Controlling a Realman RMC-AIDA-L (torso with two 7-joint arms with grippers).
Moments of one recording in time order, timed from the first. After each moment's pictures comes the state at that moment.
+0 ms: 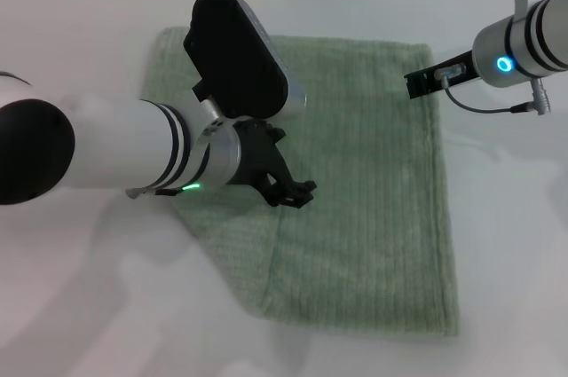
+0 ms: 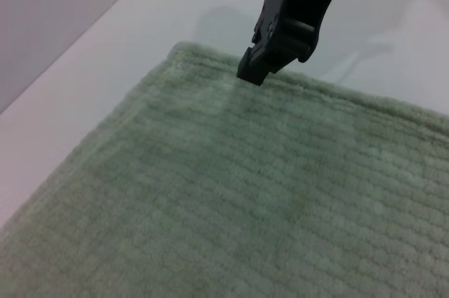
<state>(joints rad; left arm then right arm) -0.36 -2.07 -1.20 -1.49 2.62 -0.92 0.58 0.79 2.08 1.72 0.86 -2.61 0.94 -0.26</state>
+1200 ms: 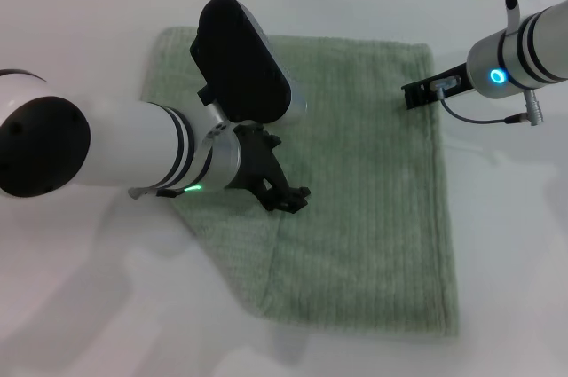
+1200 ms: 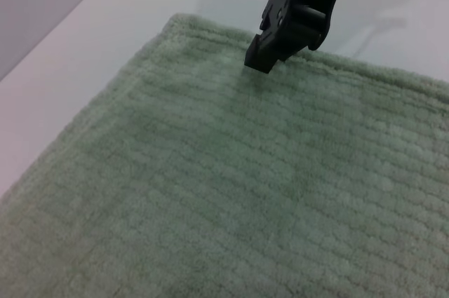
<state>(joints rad) -0.40 -2.07 -1.19 -1.41 2.62 -0.91 0.59 0.81 2.08 1.70 0.78 -2.59 0.89 -0.26</state>
